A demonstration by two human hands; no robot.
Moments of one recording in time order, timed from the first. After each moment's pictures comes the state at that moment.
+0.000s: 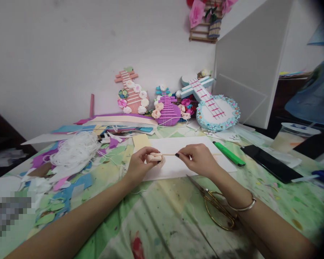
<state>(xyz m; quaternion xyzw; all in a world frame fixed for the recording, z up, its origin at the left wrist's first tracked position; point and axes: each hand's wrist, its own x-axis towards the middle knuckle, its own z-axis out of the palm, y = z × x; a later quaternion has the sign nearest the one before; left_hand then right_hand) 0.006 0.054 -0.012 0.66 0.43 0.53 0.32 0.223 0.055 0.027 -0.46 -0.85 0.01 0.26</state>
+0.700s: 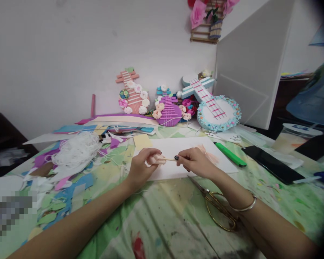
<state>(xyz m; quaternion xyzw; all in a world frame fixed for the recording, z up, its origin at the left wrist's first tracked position) 0.007 0.047 -0.009 0.72 0.43 0.52 0.17 0.217 0.057 0.023 -0.46 -0.82 0.25 0.24</state>
